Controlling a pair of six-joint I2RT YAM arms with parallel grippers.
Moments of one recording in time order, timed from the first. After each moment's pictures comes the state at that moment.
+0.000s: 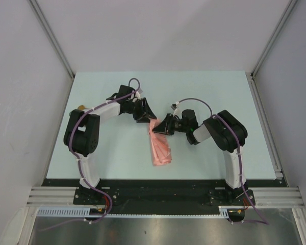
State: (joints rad) left arm -0.32 1.93 1.29 -0.31 0.67 -0.65; right arm 0.53 2.10 0.86 0.96 -0.69 1.00
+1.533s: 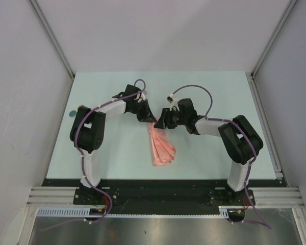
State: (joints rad) left arm -0.37 2.02 1.39 -0.40 0.61 -0.64; right arm 0.55 1.85 1.01 0.33 -0.53 0.53
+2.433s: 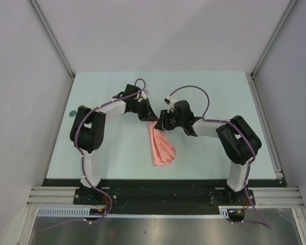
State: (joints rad) left arm -0.37 2.02 1.38 -0.34 0.69 -0.68; right arm 0.60 1.86 1.01 0.29 -0.37 0.44
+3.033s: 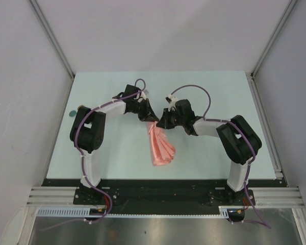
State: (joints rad) left arm -0.37 2.02 1.37 -0.32 0.70 -0.68; right arm 0.58 1.87 1.01 0.32 -0.39 0.46
